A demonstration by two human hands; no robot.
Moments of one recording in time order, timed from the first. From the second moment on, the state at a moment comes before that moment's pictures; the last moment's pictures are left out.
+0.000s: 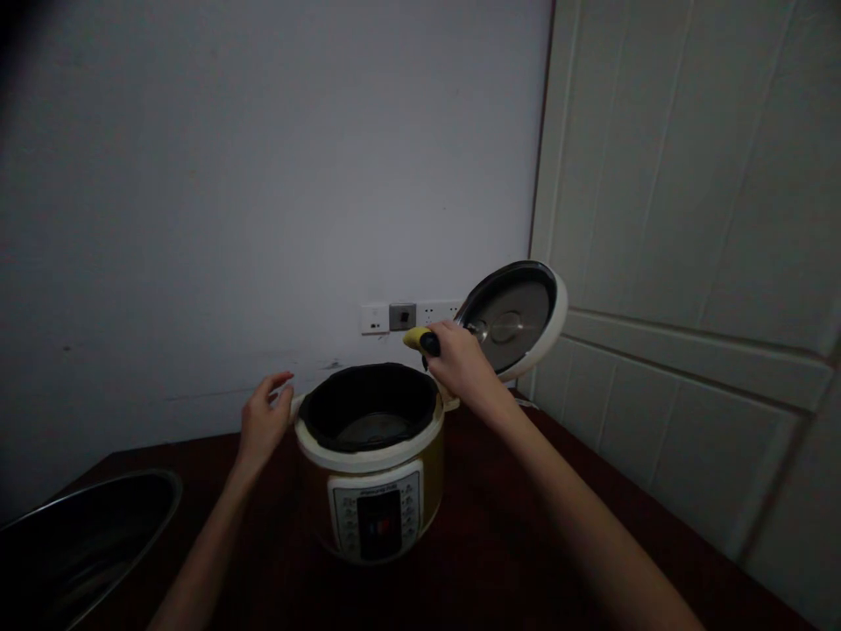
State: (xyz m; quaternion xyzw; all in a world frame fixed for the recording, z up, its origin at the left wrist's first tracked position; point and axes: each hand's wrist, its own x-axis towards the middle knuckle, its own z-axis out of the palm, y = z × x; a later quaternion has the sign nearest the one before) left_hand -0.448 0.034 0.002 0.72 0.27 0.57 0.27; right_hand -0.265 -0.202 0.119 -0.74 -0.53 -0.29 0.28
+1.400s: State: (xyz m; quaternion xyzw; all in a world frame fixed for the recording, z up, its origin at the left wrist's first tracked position) left_hand -0.445 0.025 0.037 0.78 0.30 0.49 0.26; right_hand -0.276 -0.256 0.058 -0.70 -0.51 -0.21 0.46
